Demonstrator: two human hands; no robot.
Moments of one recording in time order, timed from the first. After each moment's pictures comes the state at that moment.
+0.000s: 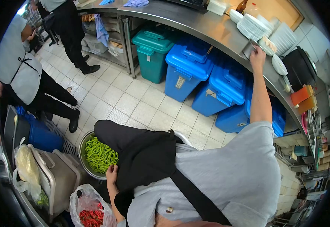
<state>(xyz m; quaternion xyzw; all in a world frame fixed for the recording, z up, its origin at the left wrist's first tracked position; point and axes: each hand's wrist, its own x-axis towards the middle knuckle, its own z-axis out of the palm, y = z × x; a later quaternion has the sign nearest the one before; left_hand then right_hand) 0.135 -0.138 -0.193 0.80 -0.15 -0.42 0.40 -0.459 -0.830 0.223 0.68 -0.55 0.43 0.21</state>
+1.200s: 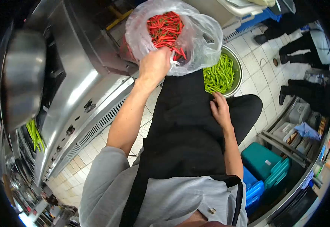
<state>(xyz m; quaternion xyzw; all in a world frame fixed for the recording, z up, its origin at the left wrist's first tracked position) 0.004 0.001 0.046 0.93 0.30 -0.06 0.22 0.063 -0.327 -0.085 0.85 0.32 -0.16 -0.40</state>
